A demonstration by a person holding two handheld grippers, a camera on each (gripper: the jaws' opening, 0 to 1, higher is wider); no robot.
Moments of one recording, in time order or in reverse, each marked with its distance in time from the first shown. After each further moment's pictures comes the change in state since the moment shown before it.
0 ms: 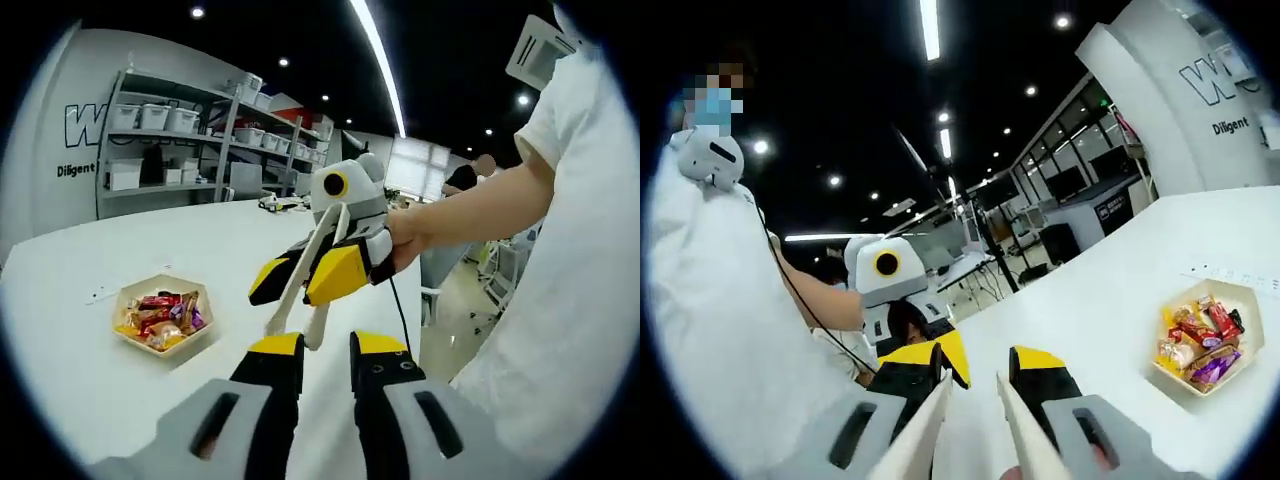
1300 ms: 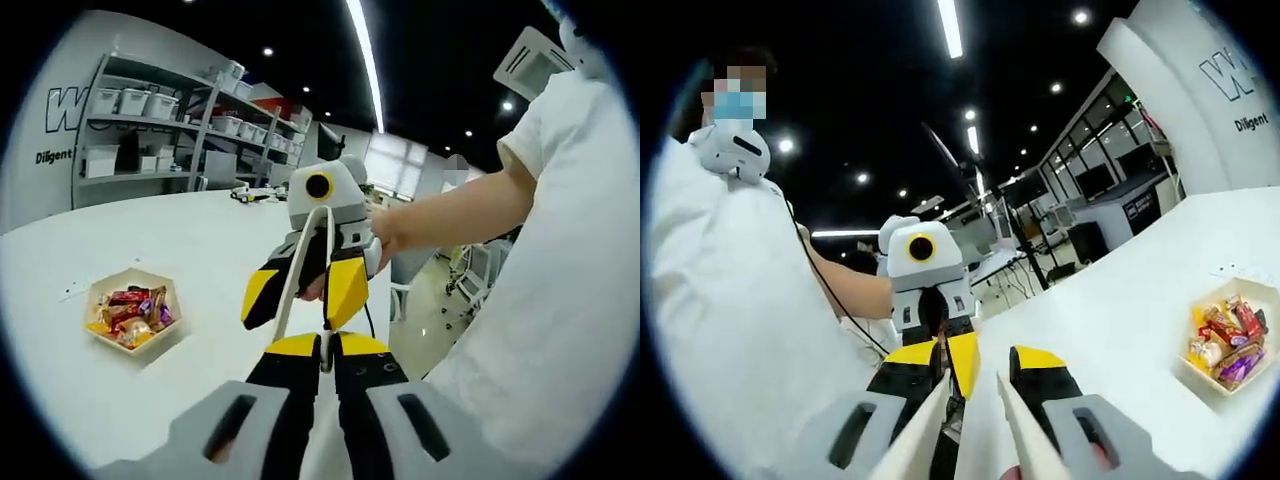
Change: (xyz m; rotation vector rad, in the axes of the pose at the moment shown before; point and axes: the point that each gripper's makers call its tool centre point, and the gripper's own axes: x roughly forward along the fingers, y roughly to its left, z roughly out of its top) left arm 0.005 -0.026 0.001 -0.020 0.048 -0.132; right arm 0.000 0.032 -0.011 -0.020 0.015 0.123
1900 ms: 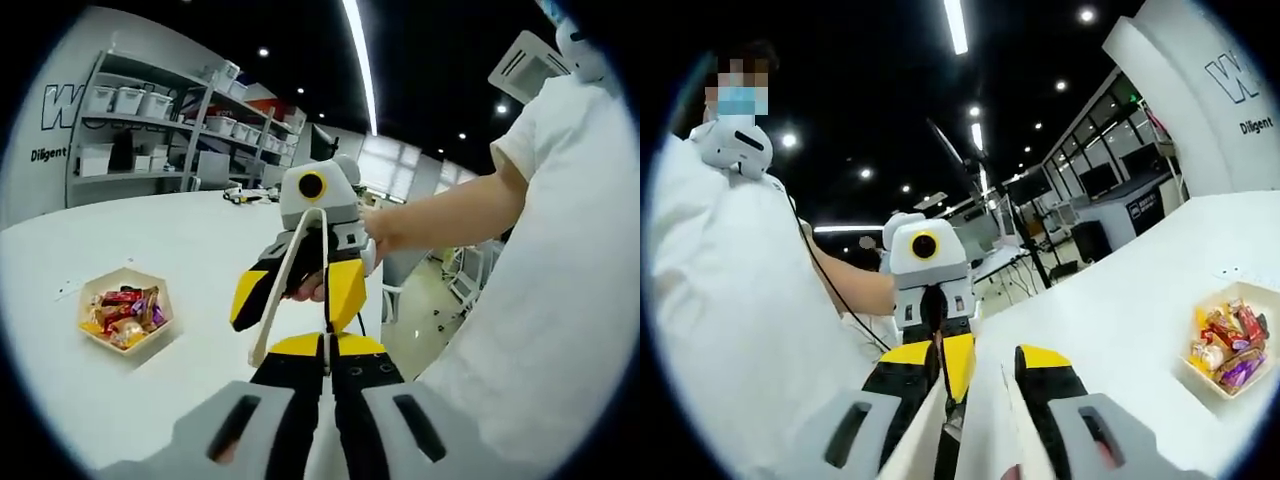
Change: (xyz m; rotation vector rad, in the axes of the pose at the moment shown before) left arm -0.003 -0.007 0.000 -0.009 -0.009 -0.035; right arm 0.002 0.003 0.001 -0.009 0.020 0.012
